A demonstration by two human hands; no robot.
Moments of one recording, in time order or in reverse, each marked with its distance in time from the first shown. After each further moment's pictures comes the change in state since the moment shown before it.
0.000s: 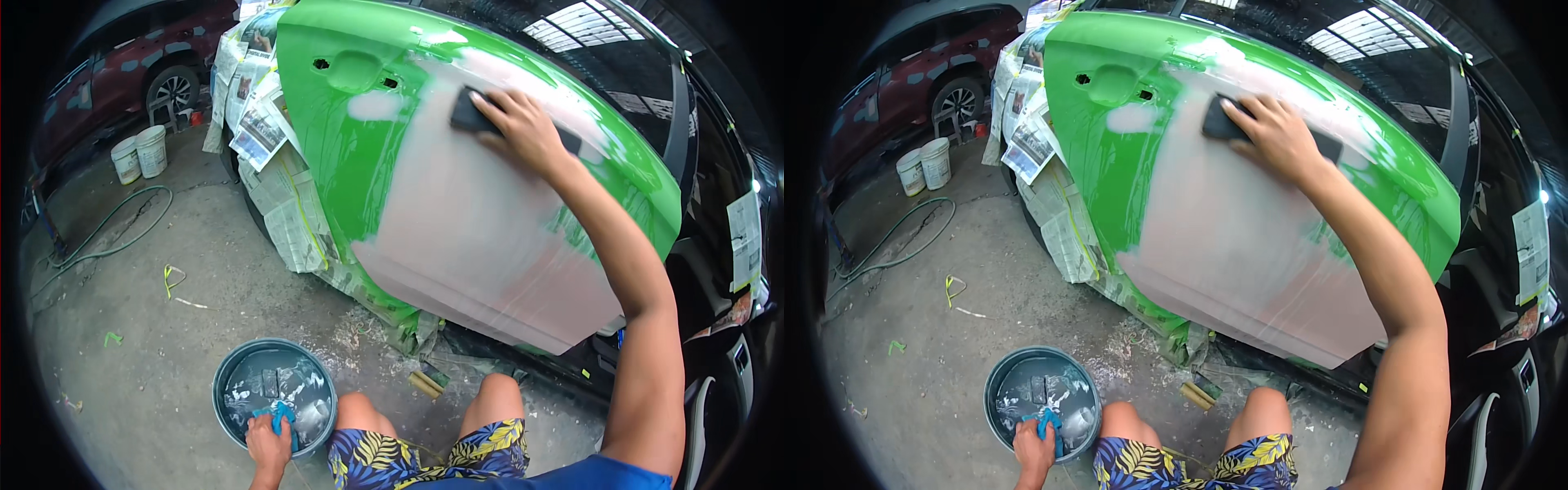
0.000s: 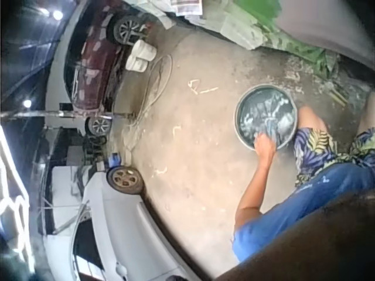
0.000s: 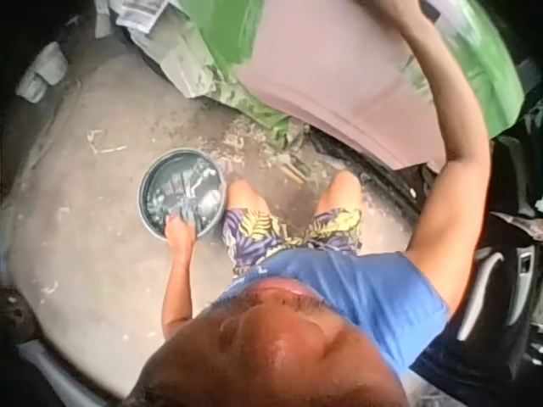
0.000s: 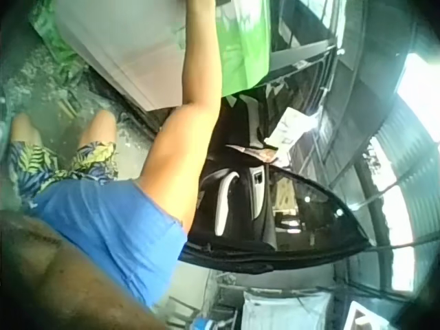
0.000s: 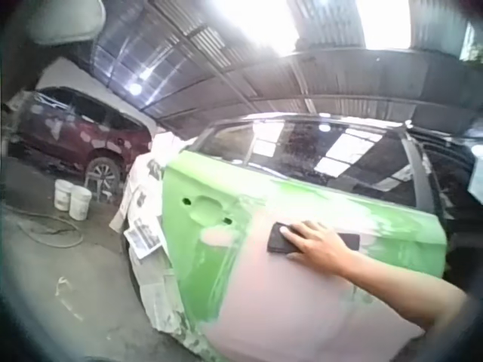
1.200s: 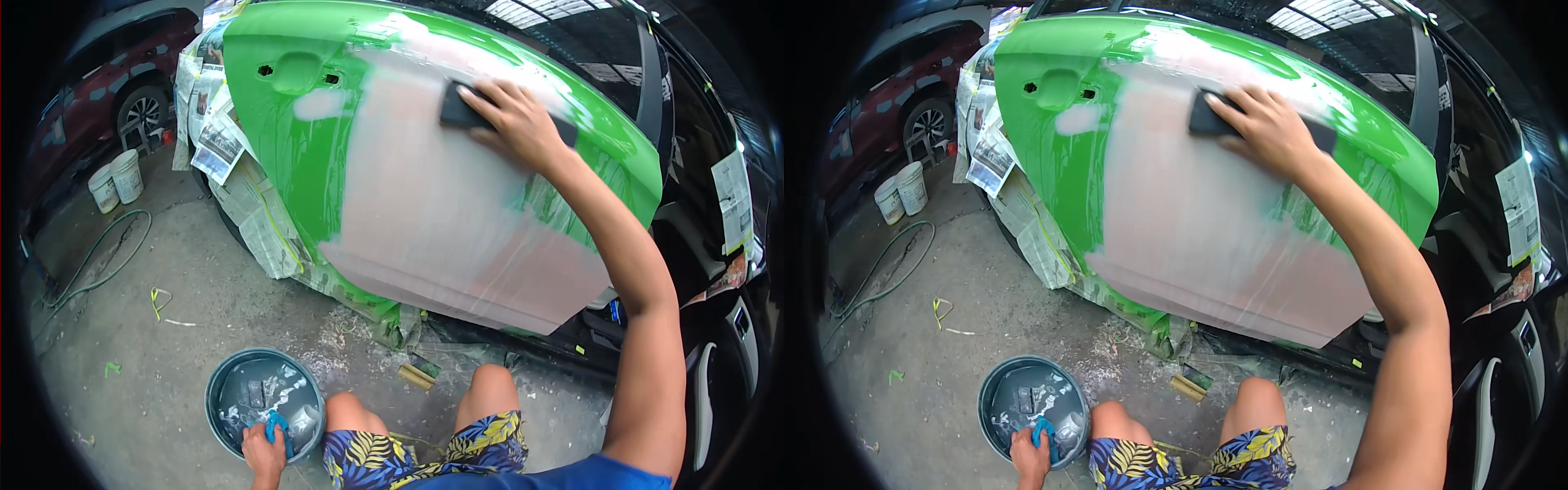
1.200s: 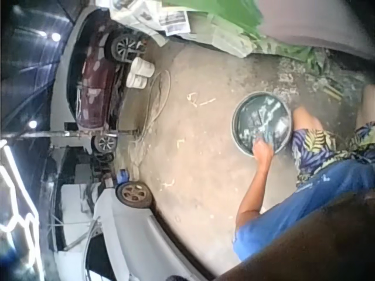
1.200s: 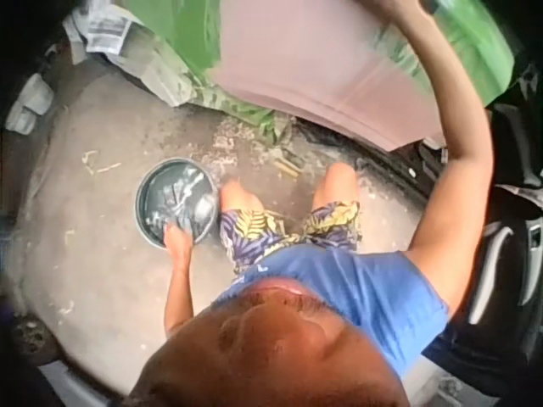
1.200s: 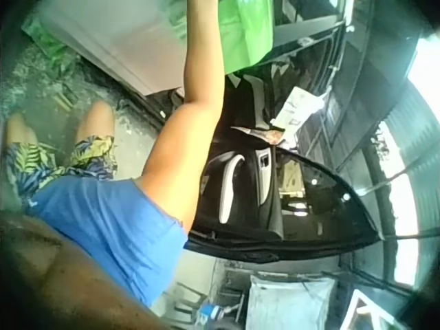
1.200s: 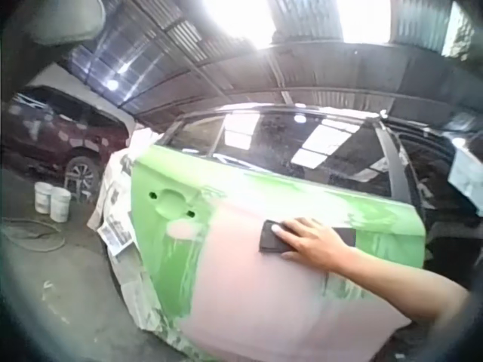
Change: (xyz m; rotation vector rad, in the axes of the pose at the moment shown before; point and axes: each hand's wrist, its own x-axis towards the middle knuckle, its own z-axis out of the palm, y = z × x) left_hand -0.001 0.001 0.000 0.070 -0.070 0.061; right_hand -0.057 0.024 -0.033 -0.030 -0.070 0.046
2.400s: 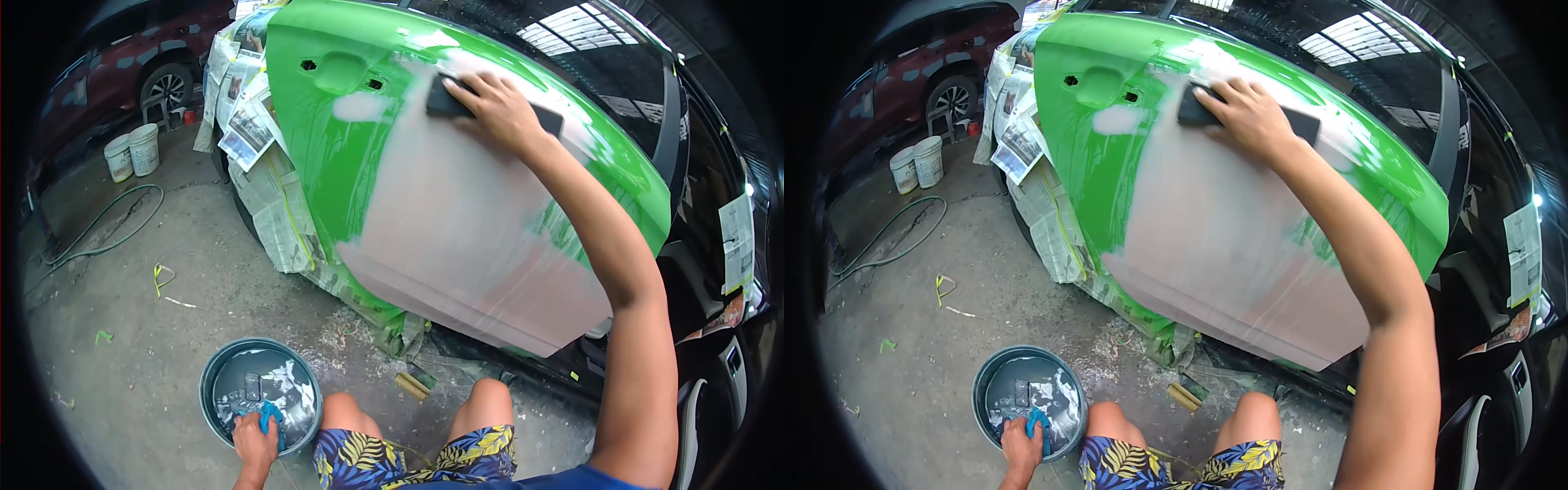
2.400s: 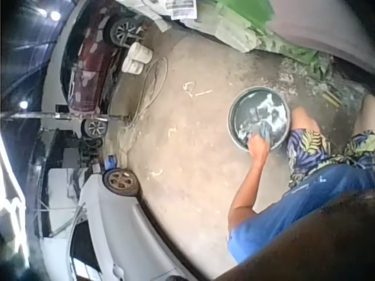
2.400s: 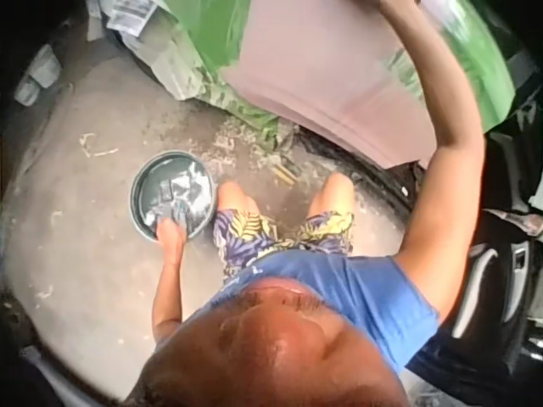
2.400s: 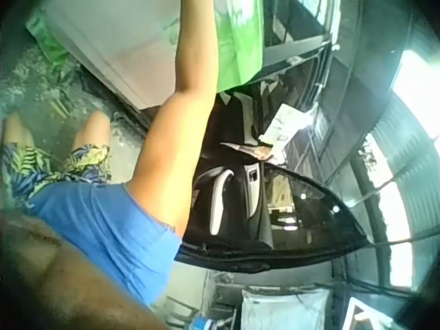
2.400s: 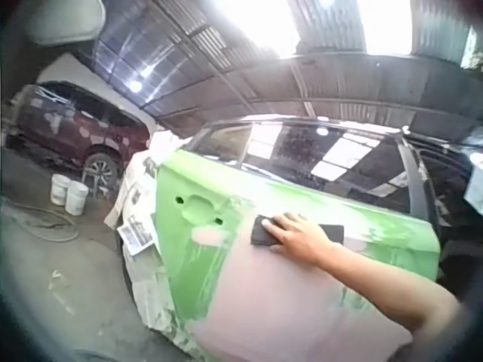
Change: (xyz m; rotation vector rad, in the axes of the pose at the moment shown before) left_hand -0.003 0.003 0.004 -0.034 0.031 -0.015; right_hand 0.085 -0.015 0.019 -0.004 0.040 -0.073
